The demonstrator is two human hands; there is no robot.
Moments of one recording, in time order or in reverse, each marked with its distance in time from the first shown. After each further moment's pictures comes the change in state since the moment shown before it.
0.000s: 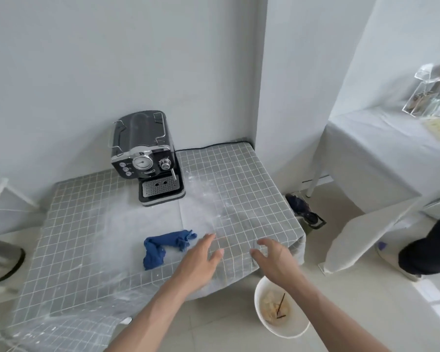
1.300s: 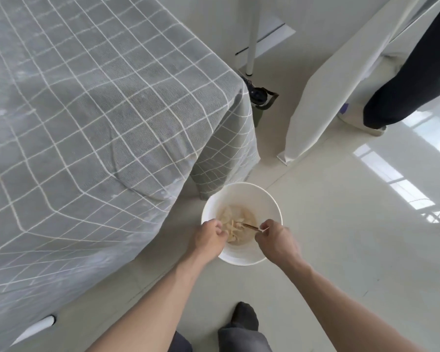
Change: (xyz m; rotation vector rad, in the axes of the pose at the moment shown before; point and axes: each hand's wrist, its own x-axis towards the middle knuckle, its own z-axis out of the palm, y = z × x) left_hand 0.226 -0.159 0.460 0.048 -0.417 -0.189; right_hand 0.100 0.418 0.236 0.067 0.015 0.633
